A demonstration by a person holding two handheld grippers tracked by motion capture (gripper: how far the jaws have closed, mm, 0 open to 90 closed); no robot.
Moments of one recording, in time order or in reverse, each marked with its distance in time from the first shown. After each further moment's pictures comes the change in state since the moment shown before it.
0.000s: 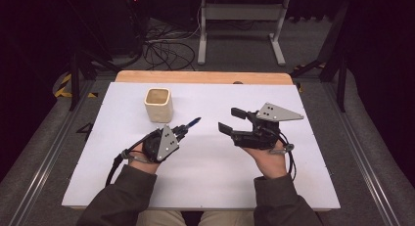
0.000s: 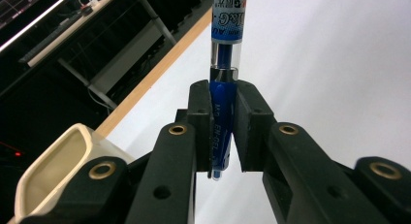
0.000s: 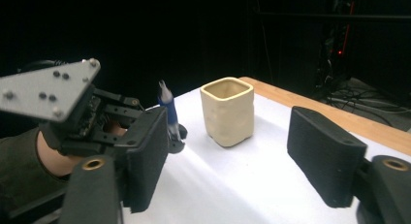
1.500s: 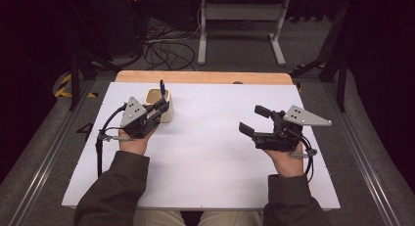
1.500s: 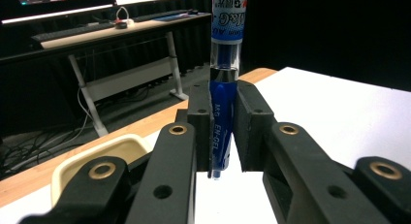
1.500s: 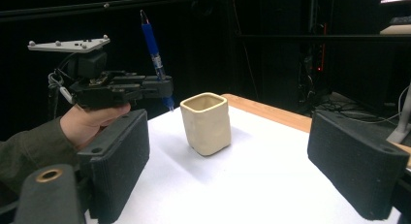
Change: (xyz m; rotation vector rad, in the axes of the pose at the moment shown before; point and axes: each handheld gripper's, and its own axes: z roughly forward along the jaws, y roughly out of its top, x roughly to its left) left arm 0.076 -0.022 0.002 -0.236 0.032 -0.395; right arm -0.023 -0.009 -0.042 -0.089 -0.051 0.037
